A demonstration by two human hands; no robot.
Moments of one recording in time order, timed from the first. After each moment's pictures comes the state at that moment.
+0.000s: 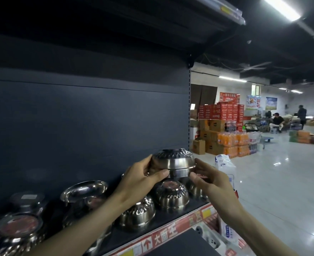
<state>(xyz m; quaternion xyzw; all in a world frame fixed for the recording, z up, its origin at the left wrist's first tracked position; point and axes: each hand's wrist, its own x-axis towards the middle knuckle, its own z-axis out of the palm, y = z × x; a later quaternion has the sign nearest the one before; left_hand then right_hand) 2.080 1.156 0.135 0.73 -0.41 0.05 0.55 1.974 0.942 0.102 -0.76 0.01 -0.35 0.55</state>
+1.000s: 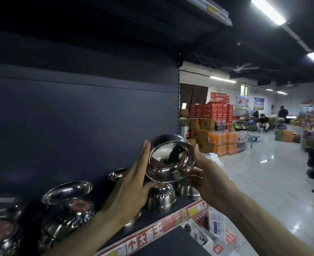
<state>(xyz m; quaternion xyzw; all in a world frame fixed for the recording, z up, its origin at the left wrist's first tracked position) 2.064 1.135 0.109 0.77 -0.46 0.23 0.38 1.955 0.943 0.147 -0.62 0.05 -0.24 0.74</state>
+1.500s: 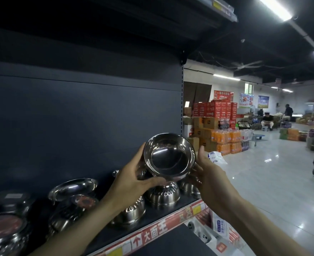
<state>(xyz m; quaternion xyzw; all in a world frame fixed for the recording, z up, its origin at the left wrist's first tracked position) 2.075 1.146 0.121 0.67 -0.46 0.05 0.58 1.954 0.952 0.134 -0.65 0.04 -0.24 0.72</state>
